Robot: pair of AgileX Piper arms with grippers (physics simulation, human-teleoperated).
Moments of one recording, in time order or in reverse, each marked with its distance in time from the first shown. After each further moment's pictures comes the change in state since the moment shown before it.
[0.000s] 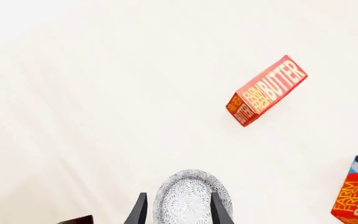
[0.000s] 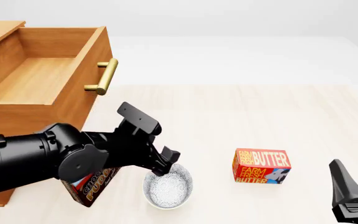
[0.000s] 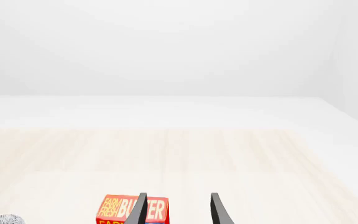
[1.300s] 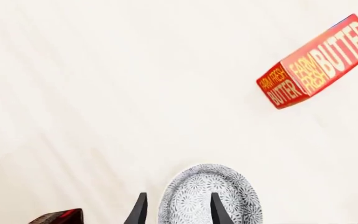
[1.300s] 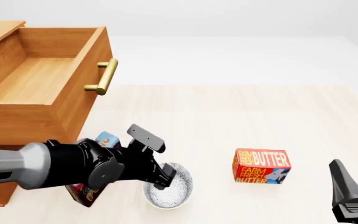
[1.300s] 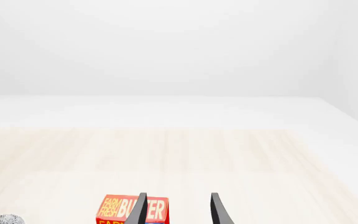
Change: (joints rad) left arm 0.033 0.208 0.054 -0.108 -0.029; right arm 0.000 0.000 0.000 0.000 0.000
